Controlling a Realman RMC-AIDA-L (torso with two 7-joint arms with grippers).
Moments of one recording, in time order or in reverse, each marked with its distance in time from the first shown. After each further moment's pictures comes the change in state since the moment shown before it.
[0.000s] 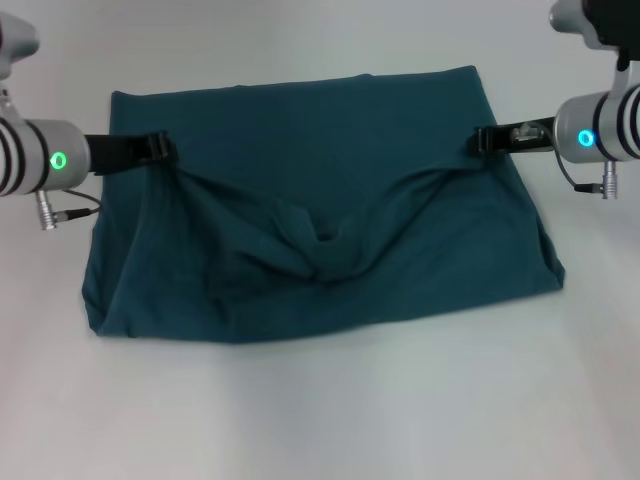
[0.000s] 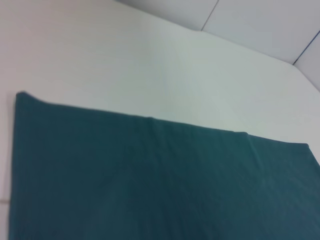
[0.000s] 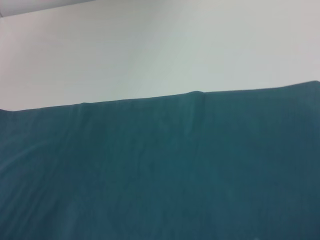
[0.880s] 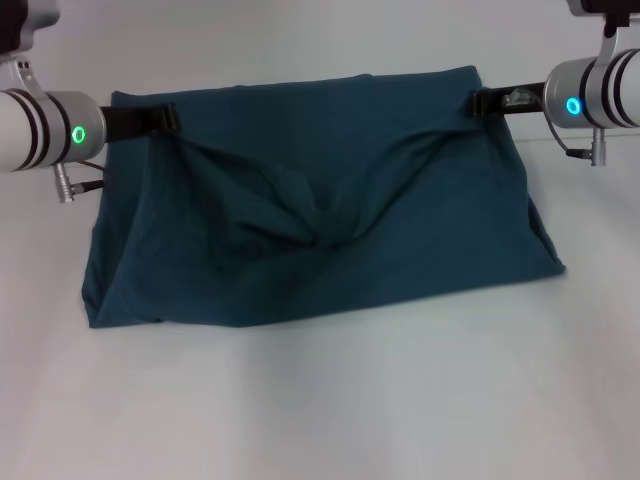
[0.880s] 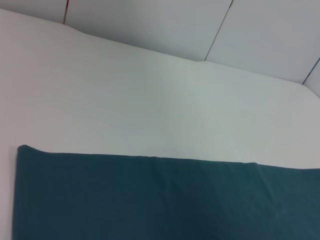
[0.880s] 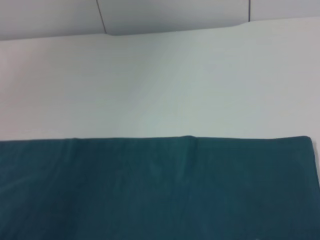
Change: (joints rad) left arm -0.043 -0.023 0.049 0.000 -0.005 -0.140 0.007; right arm 0.049 -0.007 -0.045 0.024 -0.003 0.121 -0.001
